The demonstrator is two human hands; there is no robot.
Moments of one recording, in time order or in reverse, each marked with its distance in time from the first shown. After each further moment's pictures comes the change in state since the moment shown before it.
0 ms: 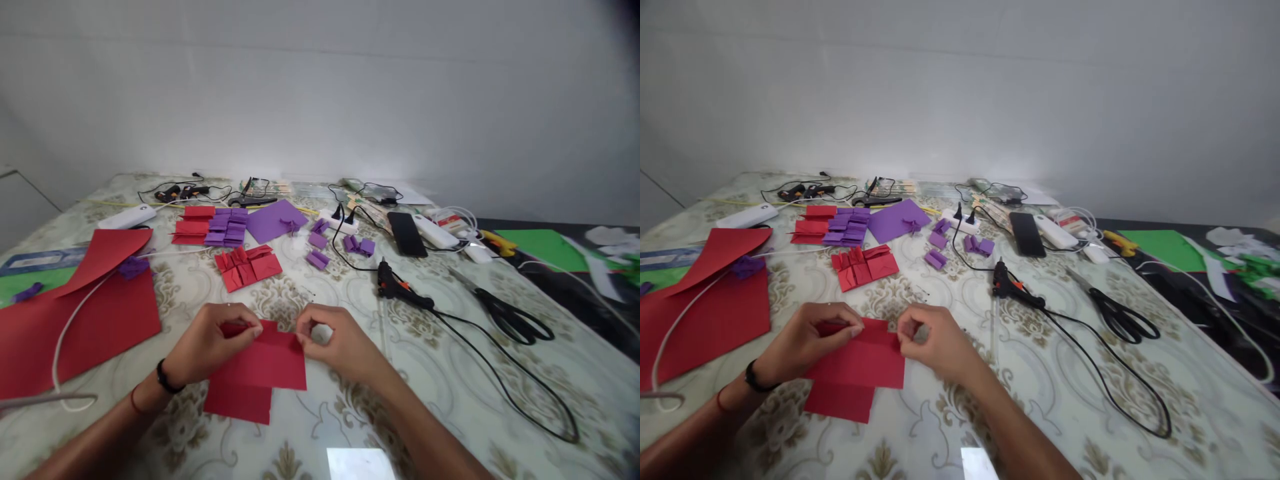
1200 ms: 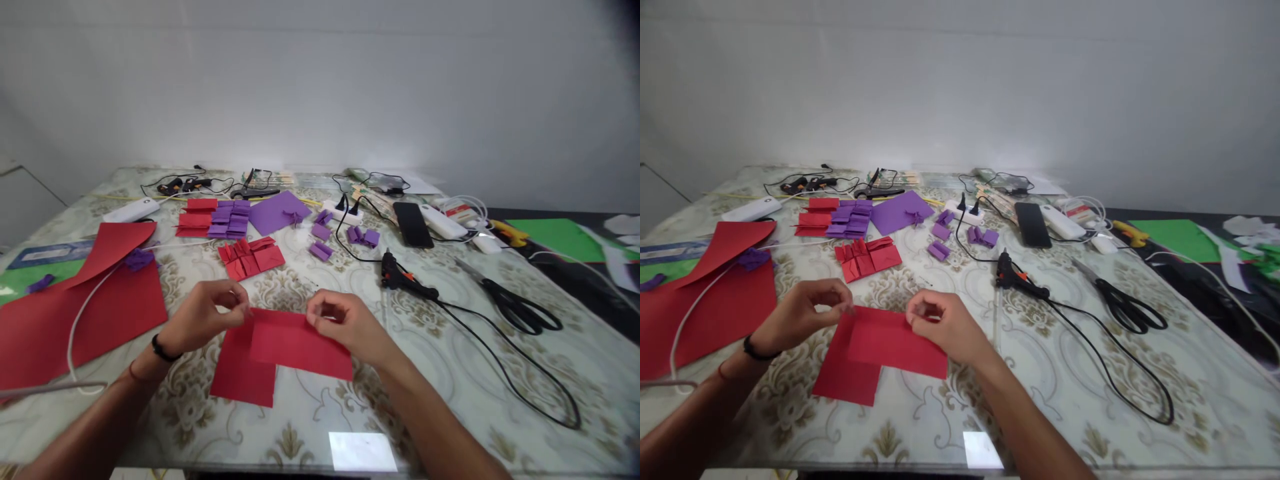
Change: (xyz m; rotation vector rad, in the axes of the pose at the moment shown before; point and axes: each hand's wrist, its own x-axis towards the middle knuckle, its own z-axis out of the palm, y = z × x) left_hand 0.008 -0.006 -0.021 -0.074 0.015 -0.090; right_hand -0.001 0.003 -0.009 0.224 0.040 0.123
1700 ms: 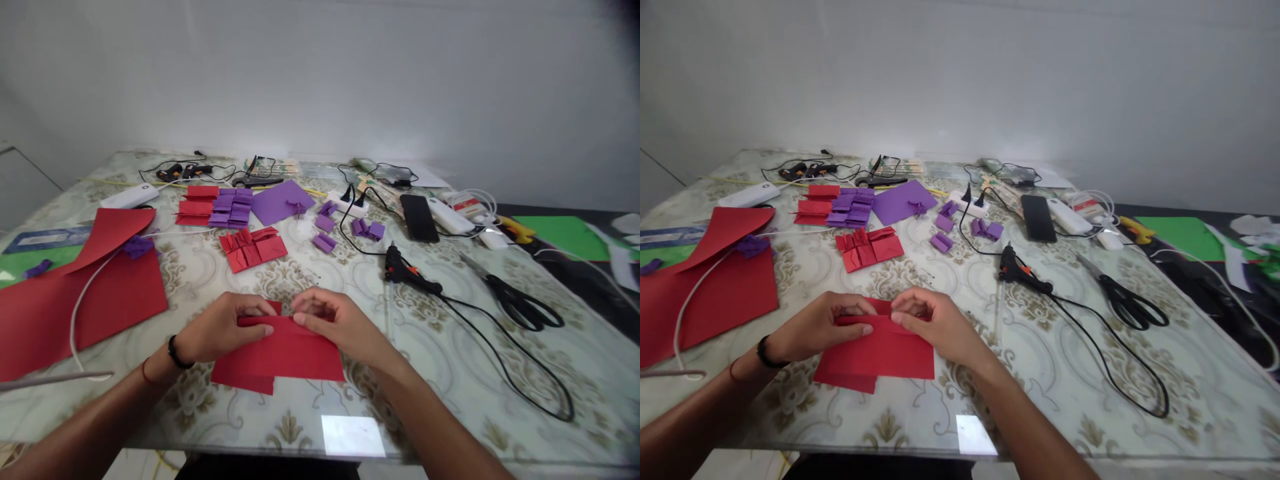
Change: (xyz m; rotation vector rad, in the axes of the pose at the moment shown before) left_hand -0.010 0.001 0.025 -0.073 -0.249 -0.049; right_hand -0.005 -0.002 0.012 0.030 -0.093 0.076
